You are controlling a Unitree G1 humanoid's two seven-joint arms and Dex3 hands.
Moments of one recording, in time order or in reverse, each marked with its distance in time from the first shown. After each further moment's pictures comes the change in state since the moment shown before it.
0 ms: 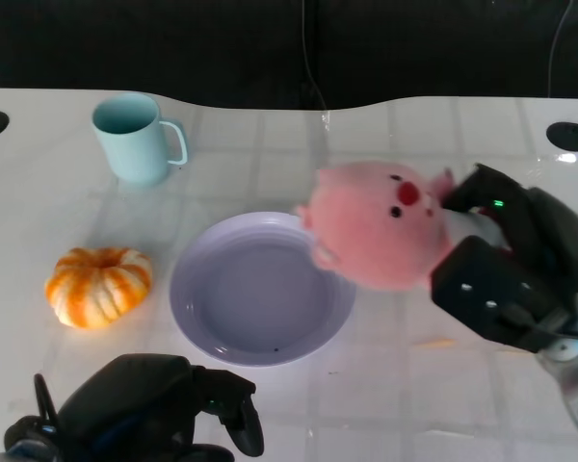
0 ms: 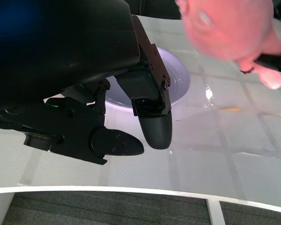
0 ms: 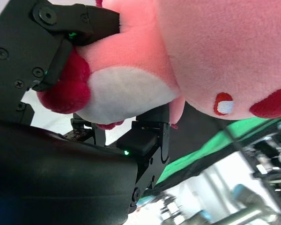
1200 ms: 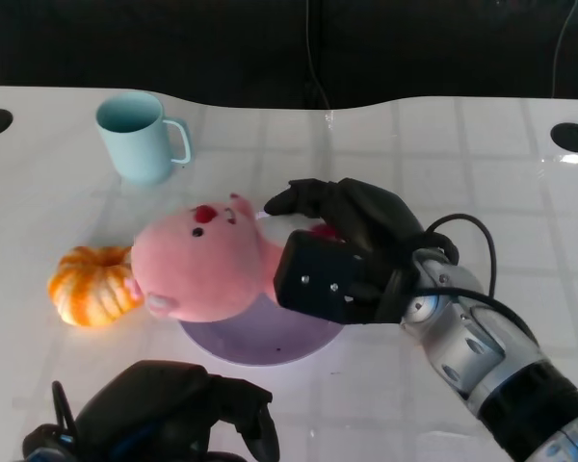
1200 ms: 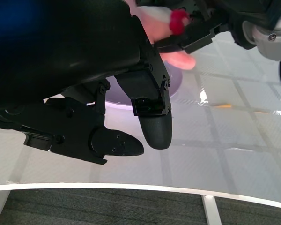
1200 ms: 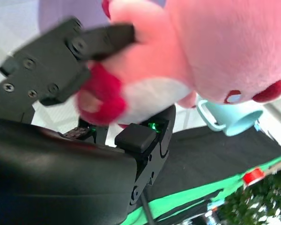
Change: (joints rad) left arm 0.008 -0.030 -0.034 0.000 0.038 -0.020 0.012; right arm -0.262 0.189 0.216 0.225 -0.085 0.043 0.206
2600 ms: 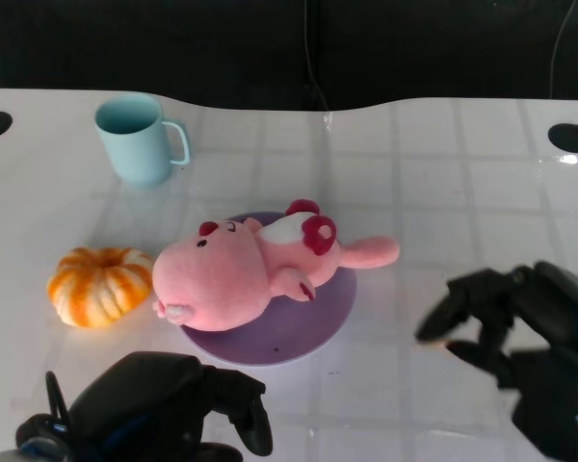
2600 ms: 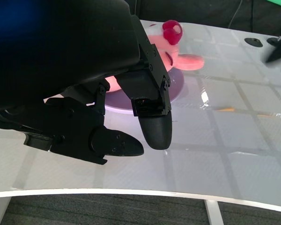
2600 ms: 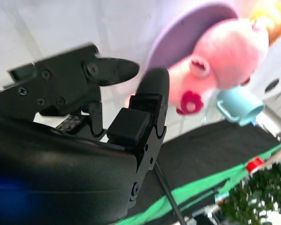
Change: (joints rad) left arm -0.025 0.020 0.016 0.014 -0.021 -0.002 -0.003; right arm 0.705 -0.398 -0.322 -0.940 0.206 0.007 0.333
